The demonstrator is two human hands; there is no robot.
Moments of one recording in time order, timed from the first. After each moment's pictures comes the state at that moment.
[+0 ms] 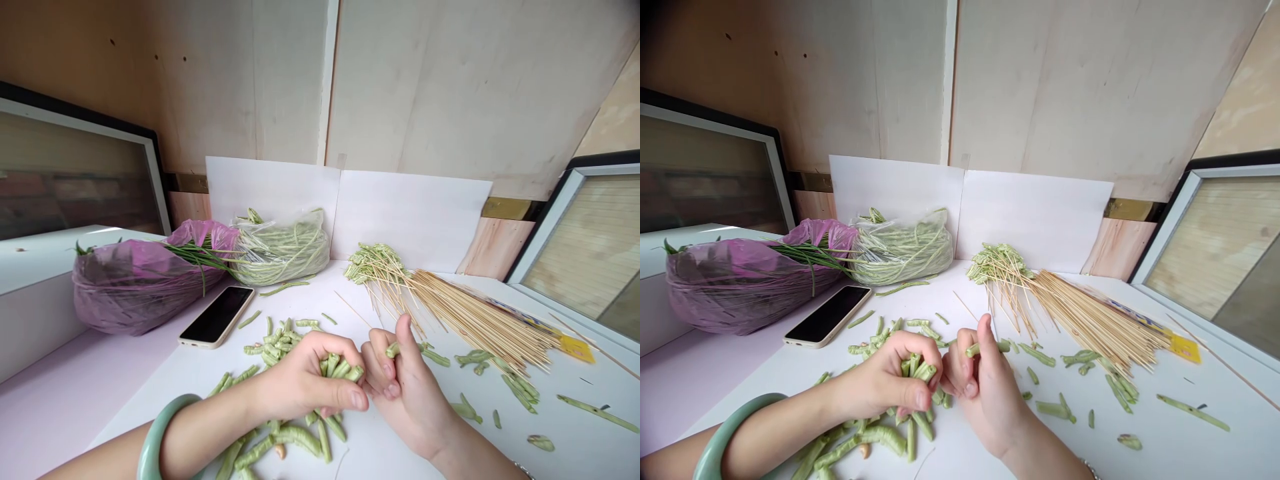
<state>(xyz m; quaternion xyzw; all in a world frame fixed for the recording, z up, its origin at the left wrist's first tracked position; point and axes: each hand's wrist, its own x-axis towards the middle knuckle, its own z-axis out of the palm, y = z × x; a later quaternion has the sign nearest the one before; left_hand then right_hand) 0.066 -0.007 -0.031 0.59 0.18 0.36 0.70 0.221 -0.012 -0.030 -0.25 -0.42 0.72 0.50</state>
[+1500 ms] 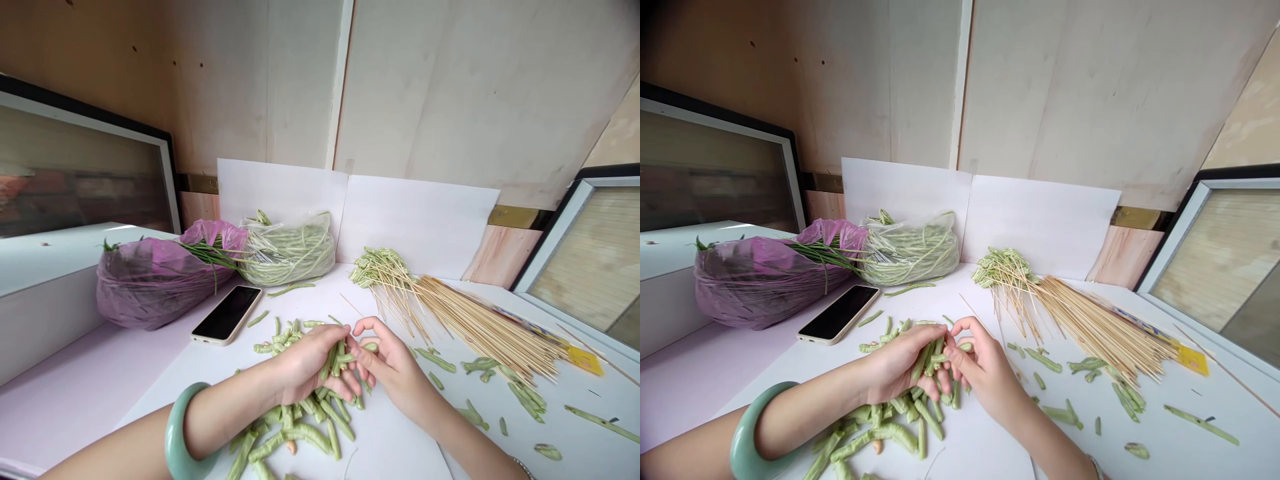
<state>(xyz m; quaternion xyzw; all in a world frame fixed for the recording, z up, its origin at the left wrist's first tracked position) 0.071 0.007 -0.029 0.45 0.30 0.34 0.77 0.229 0.014 -0.047 -0.36 -0.68 0.51 0.39</state>
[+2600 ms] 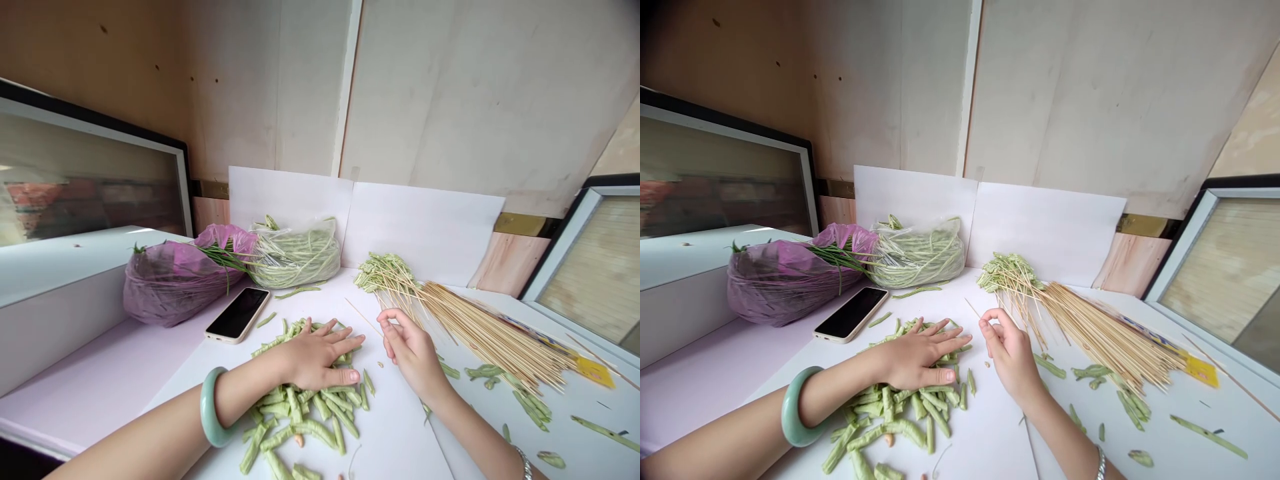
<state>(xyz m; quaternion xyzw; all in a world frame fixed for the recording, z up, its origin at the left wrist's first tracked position) 0.039 0.026 -0.038 0.89 0.37 0.07 0.25 0.250 0.034 -0.049 -0.46 -0.71 0.25 0.47</state>
